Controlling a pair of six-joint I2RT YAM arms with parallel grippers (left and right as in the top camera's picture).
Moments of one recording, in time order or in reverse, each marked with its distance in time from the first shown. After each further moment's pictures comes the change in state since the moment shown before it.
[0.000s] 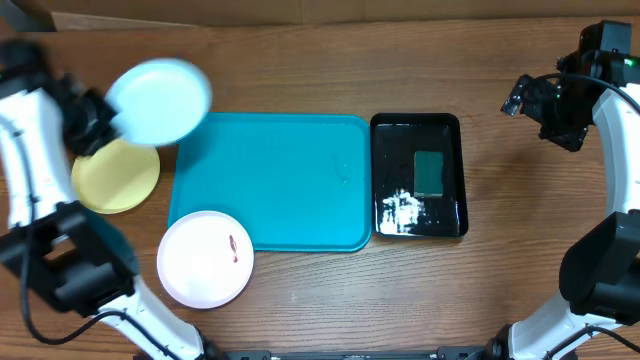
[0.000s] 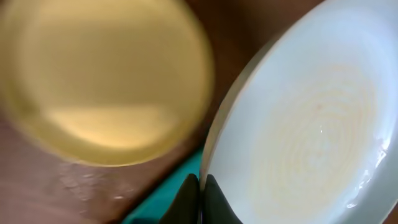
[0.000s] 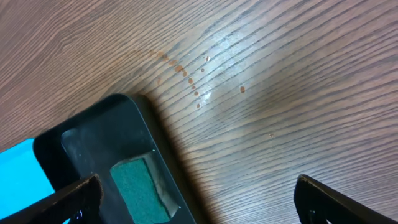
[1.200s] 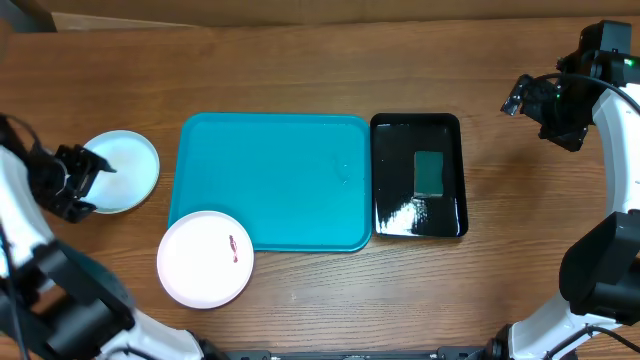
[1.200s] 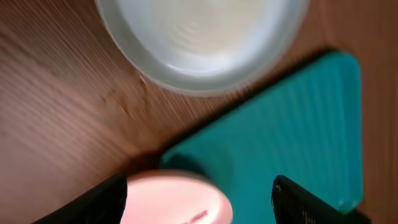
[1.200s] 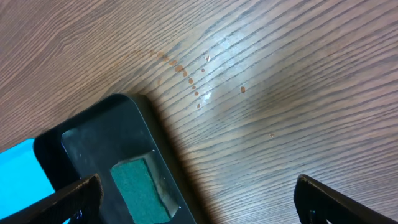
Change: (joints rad) left arm 0.182 -0.195 -0.280 -0.071 0.056 -0.011; right arm 0.000 0.000 0.000 0.000 0.000 0.000
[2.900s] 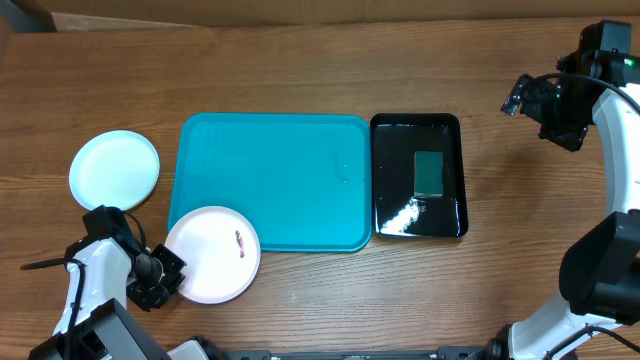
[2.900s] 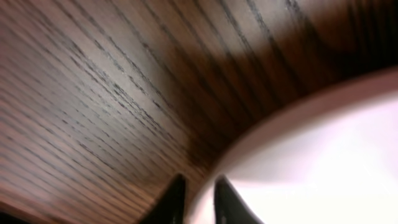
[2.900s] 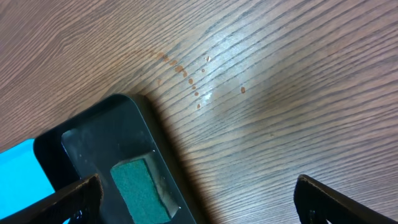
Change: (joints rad) left arm -0.096 -0.405 -0.975 0.395 -0.206 0.035; right arm 0.000 0.000 0.000 0.002 0.000 -0.001
